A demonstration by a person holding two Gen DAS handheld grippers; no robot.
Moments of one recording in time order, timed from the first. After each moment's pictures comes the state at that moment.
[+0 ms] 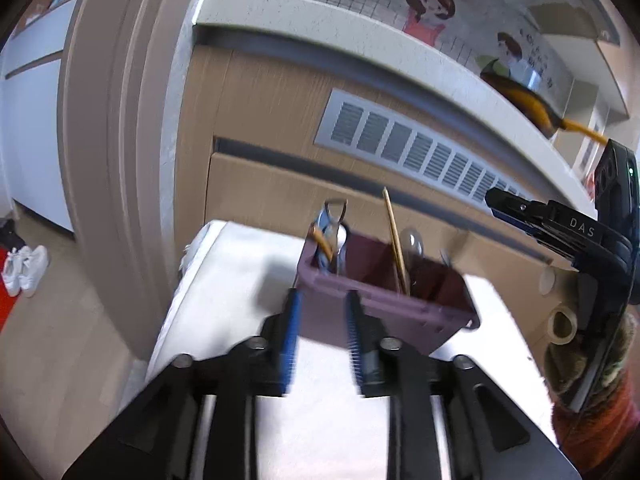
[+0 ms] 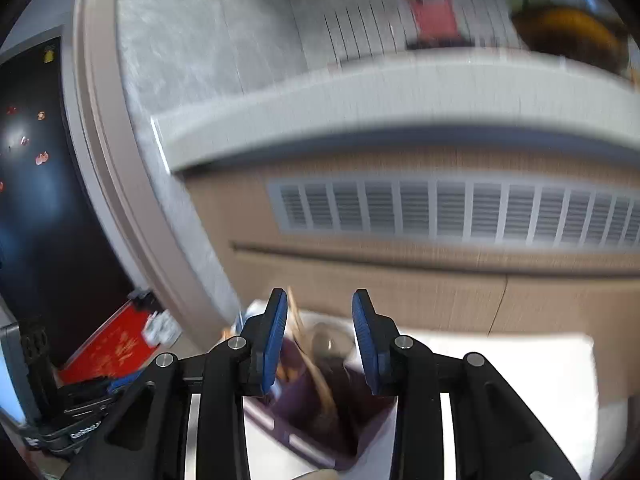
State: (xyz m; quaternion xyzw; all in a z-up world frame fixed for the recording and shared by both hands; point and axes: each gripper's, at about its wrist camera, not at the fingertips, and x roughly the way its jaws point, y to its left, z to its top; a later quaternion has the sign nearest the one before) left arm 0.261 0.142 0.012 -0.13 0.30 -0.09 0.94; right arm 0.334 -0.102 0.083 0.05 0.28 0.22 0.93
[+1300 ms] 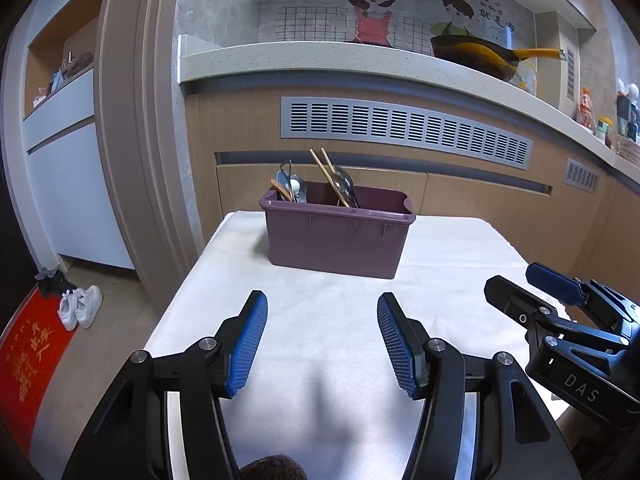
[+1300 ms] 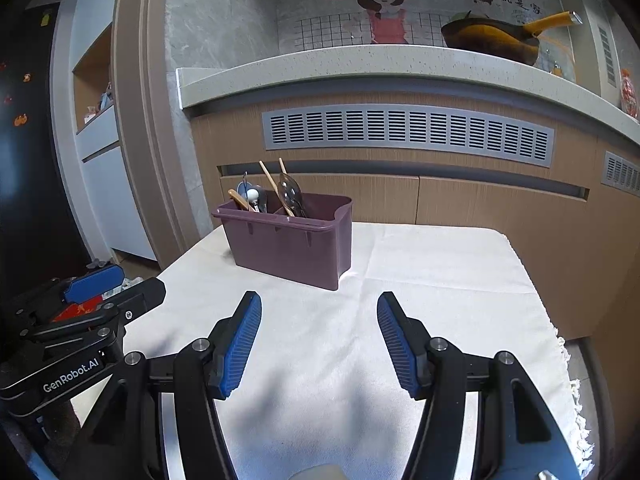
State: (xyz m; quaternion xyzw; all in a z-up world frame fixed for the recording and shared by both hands) left arm 0.118 0.052 0.011 -0.01 0.27 -0.03 0.96; right arm 0.111 -0.119 0.018 0.00 0.26 0.11 0.96
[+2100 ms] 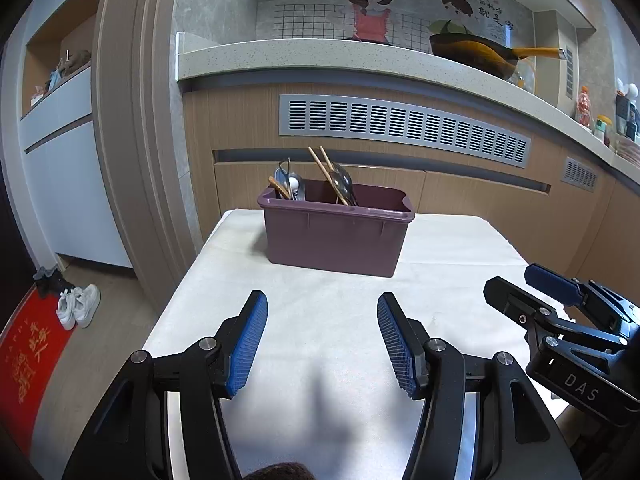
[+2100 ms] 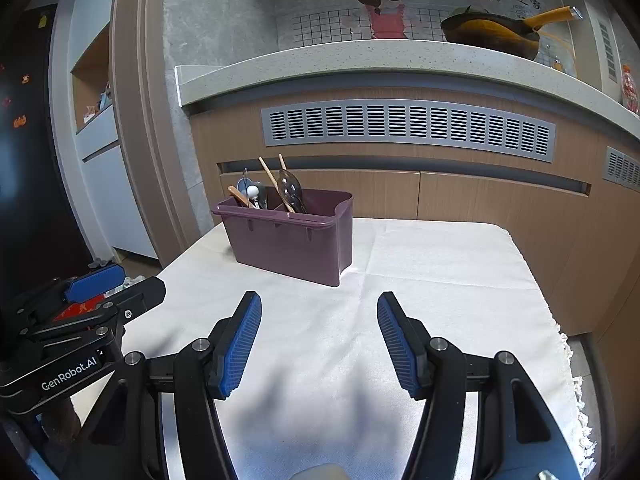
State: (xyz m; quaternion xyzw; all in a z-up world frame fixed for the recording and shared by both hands) left arm 0.121 0.052 0.010 -0.01 0.27 -0.04 0.96; right arm 0.113 -0.121 0.016 0.01 0.27 0.12 0.96
